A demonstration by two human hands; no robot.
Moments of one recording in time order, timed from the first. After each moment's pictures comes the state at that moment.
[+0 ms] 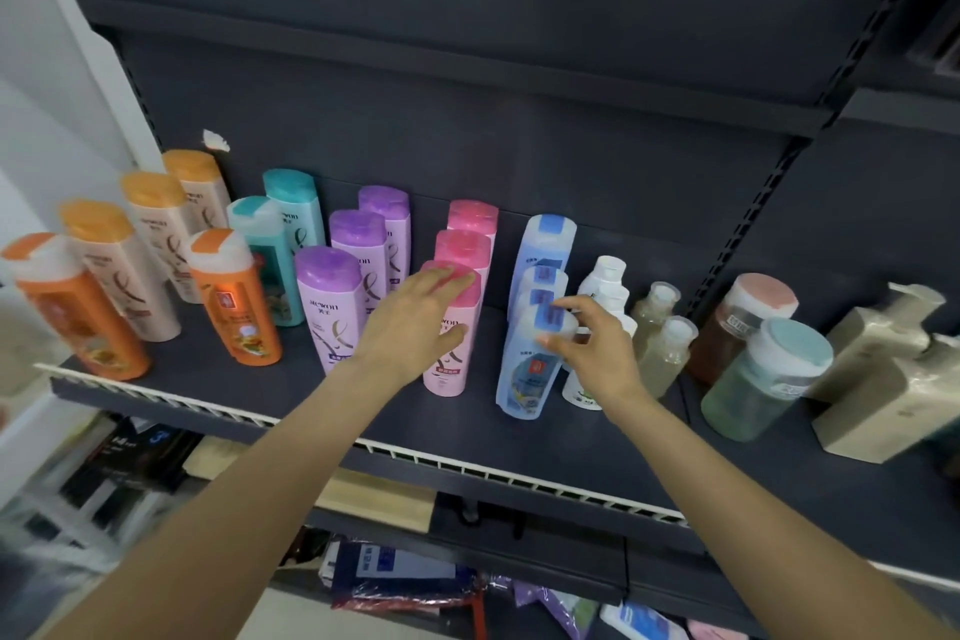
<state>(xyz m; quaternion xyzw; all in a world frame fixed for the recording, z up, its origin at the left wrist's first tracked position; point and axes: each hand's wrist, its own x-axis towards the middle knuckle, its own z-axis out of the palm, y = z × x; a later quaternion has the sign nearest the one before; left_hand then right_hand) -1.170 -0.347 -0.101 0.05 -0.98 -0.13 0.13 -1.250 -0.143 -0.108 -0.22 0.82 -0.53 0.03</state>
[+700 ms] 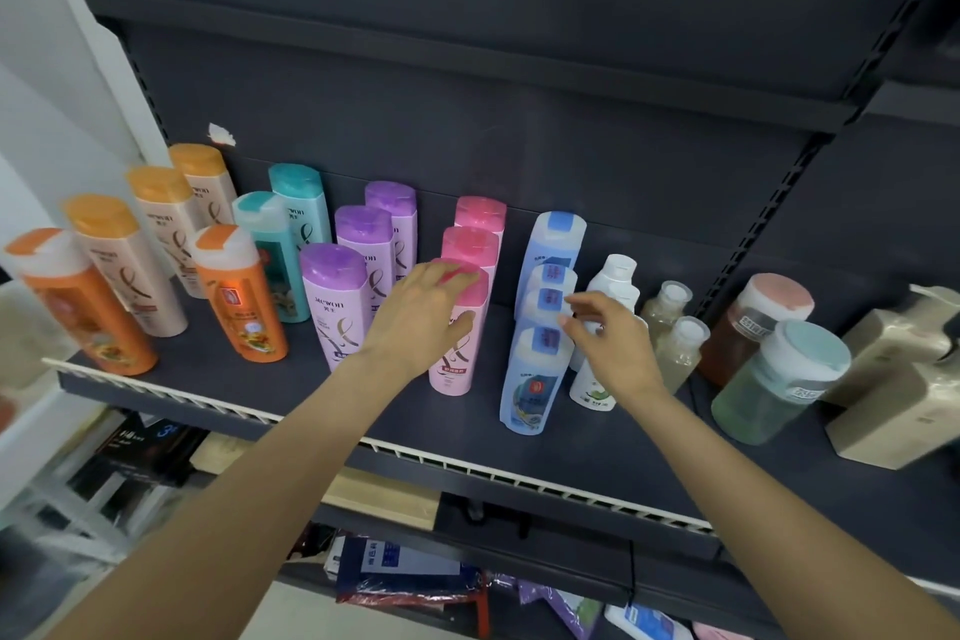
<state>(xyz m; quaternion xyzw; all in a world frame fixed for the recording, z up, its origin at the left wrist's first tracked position) -1.178 -0.348 -0.100 0.04 -0.98 -0.13 0.16 -1.266 -0.141 -0.108 -0.22 0.88 -0.43 -0.01</state>
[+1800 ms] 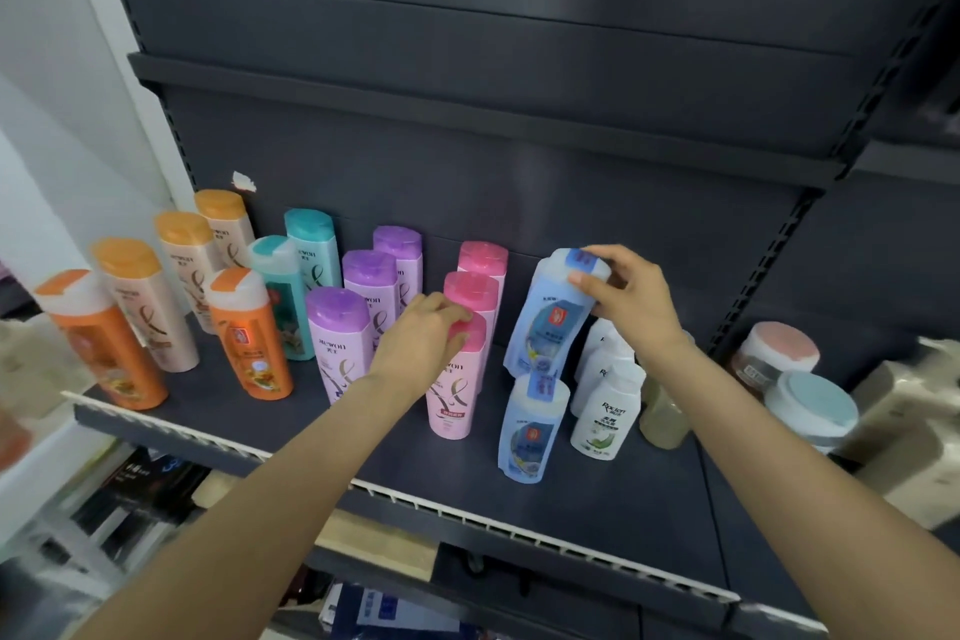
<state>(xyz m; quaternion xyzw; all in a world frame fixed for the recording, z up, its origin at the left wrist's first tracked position) -1.193 -0.348 -0.087 0.10 -0.96 -0.19 0.16 -1.309 -0.153 -0.031 -0.24 0.76 -0.60 0.03</state>
